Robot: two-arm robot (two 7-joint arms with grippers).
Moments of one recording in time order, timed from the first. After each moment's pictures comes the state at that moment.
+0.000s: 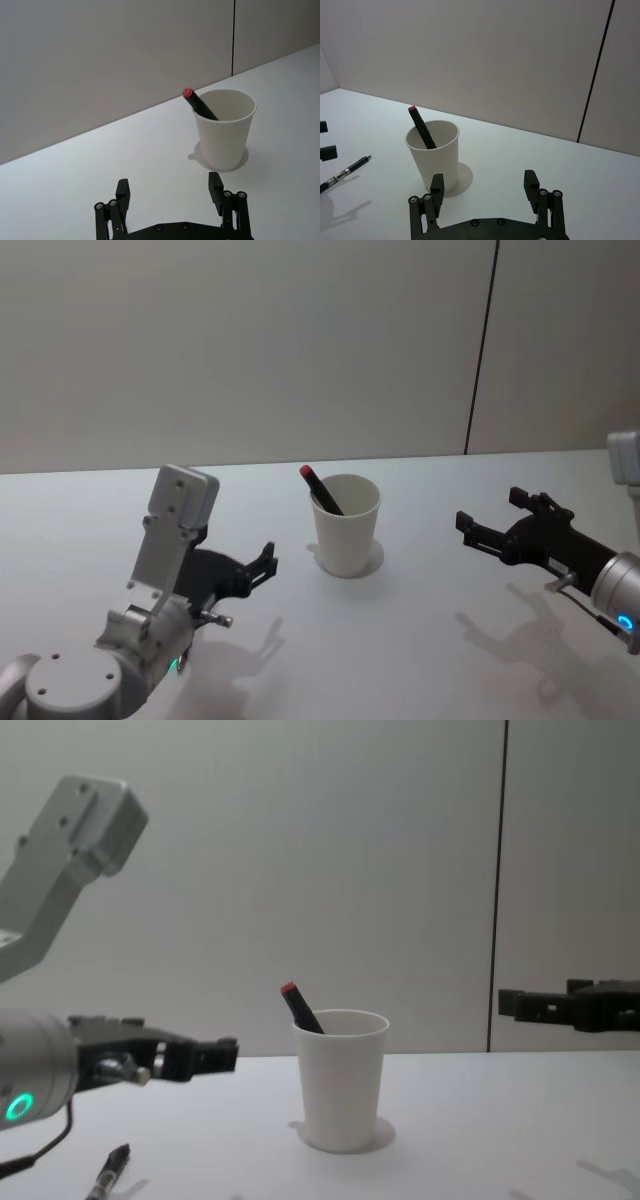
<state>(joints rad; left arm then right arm) -0.17 0.43 0.38 -1.73 -0.36 0.38 0.11 0.21 0.28 -0.15 -1.56 0.28 0.27 0.45</state>
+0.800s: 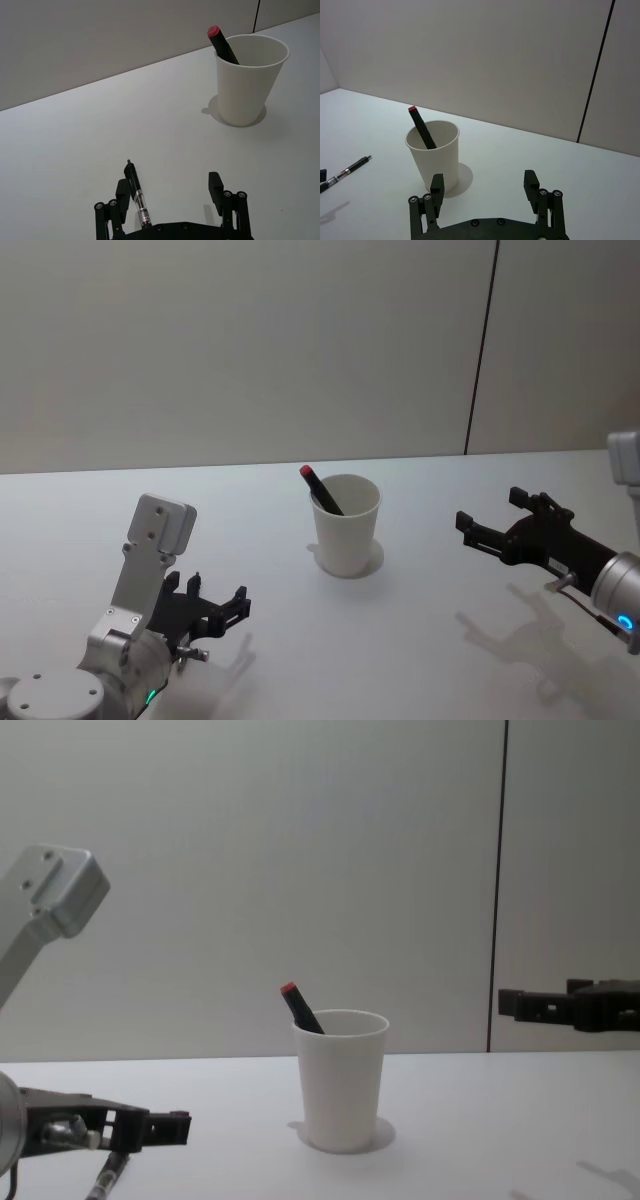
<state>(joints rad) -0.11 0.46 0.35 -1.77 -0.44 0.52 0.18 0.21 0.28 -0.15 -1.56 0.28 0.27 0.45</state>
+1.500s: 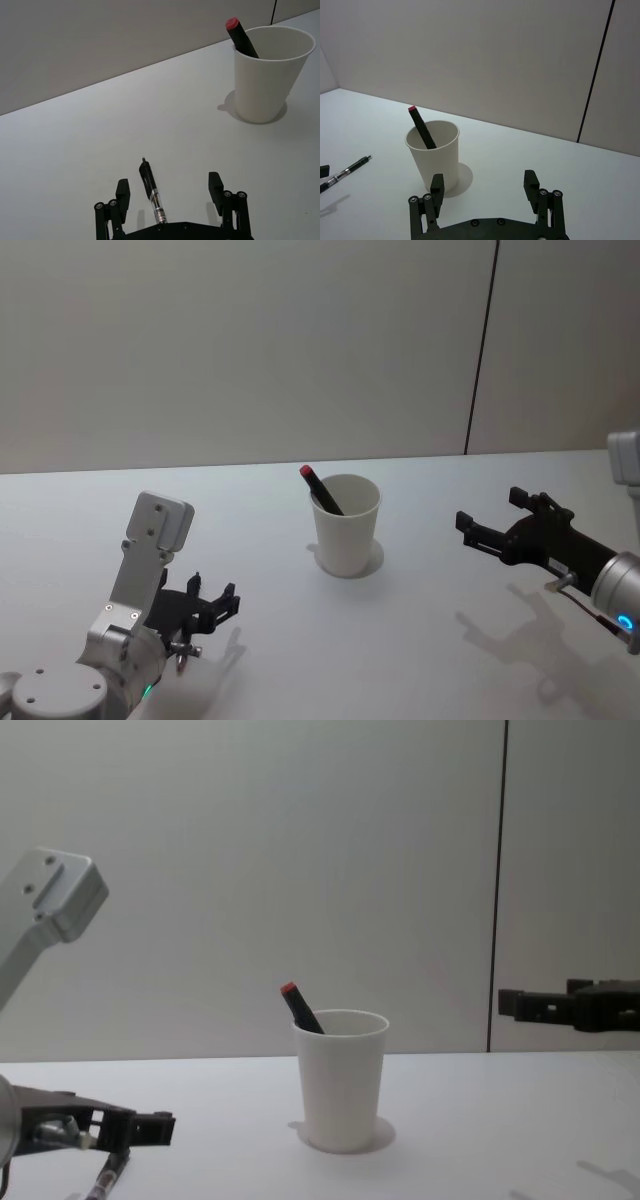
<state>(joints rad) -0.12 0.44 0.34 -1.74 -0.39 0.53 0.19 0.21 0.28 -0.15 -1.56 0.28 0.27 0.45</state>
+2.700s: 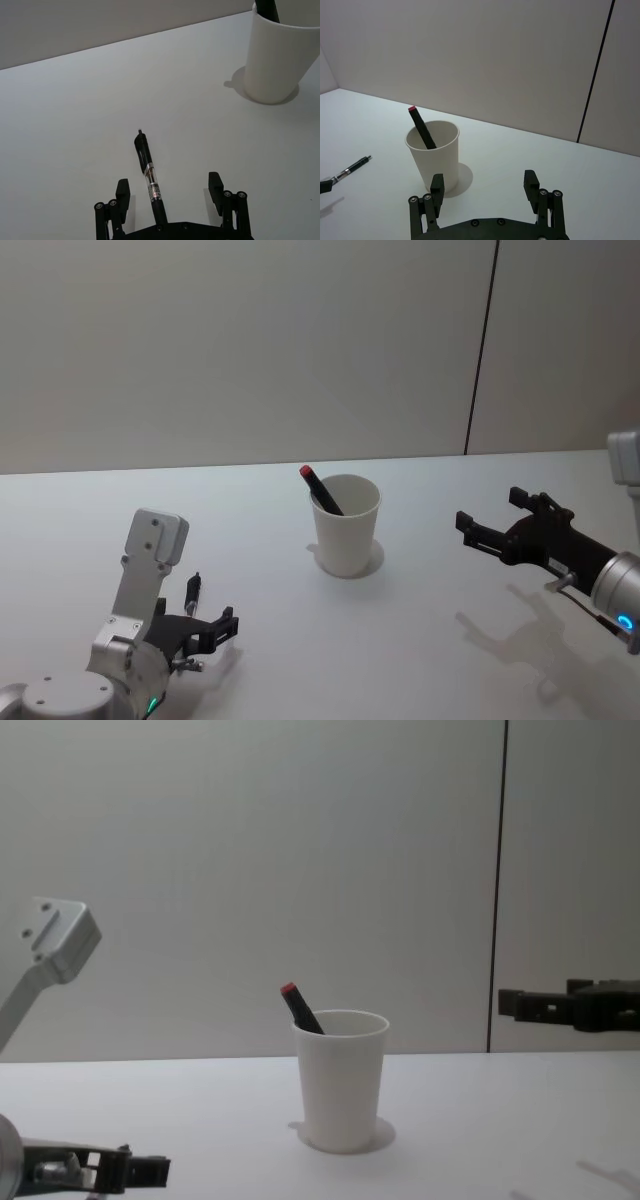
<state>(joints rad) -0.11 0.39 0.32 -1.71 -0.45 0.60 0.23 0.21 0.28 -0.15 -1.56 0.28 0.27 0.45</state>
